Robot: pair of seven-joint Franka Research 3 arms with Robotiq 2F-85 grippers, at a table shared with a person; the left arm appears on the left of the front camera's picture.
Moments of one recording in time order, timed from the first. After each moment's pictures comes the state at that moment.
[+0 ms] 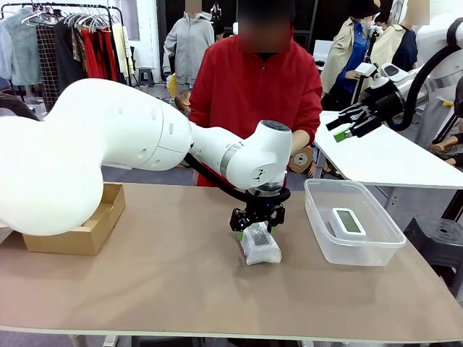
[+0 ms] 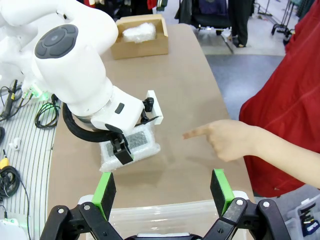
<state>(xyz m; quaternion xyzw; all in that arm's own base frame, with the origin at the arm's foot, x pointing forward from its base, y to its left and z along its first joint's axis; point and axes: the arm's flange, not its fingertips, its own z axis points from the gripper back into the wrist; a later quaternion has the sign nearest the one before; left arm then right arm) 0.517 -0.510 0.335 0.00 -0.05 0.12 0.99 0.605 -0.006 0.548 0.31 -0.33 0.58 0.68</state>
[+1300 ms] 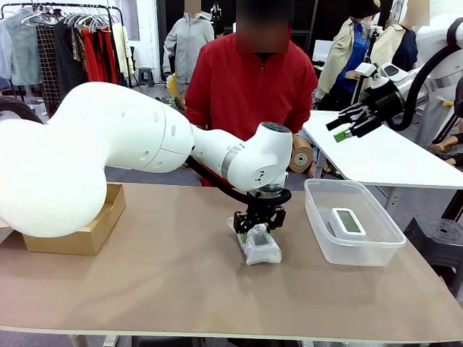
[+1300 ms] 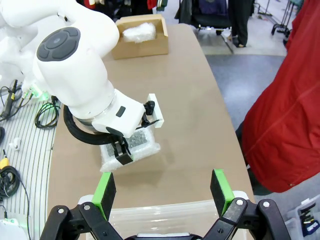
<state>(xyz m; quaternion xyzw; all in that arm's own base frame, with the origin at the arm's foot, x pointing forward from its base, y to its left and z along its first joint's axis) 0.518 -0.514 0.331 0.00 -0.05 0.12 0.99 0.605 -0.006 0.548 0.31 -0.33 0.58 0.68</state>
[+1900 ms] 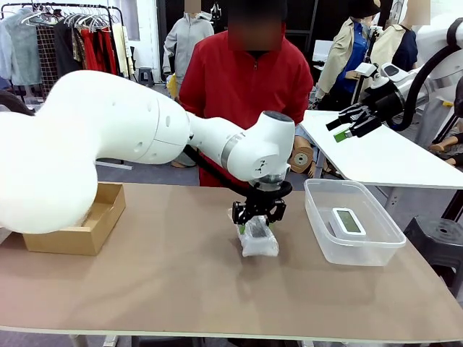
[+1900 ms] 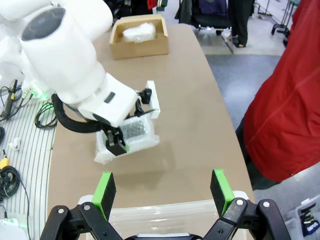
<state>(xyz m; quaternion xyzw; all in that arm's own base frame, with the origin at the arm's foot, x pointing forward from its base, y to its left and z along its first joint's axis) 0.513 -0.508 0.374 0.01 -0.07 0.06 1.00 0.605 -0.006 0.547 0.31 -0.33 0.58 0.68</state>
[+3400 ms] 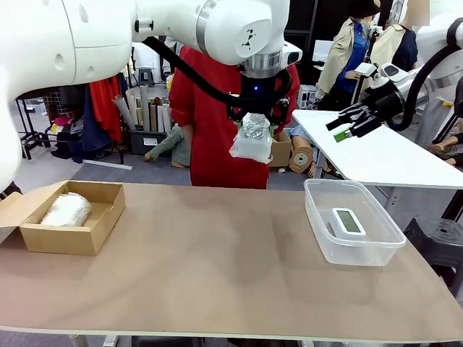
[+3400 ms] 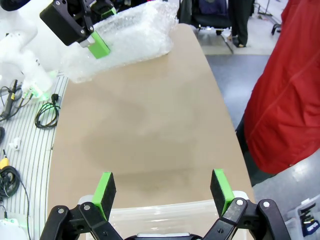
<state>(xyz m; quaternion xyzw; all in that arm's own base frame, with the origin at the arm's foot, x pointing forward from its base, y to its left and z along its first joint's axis) 0.506 -0.467 0.629 -0.03 -0.20 -0.13 0.97 0.605 -0.006 0.547 0.31 -0.33 0.58 0.68</state>
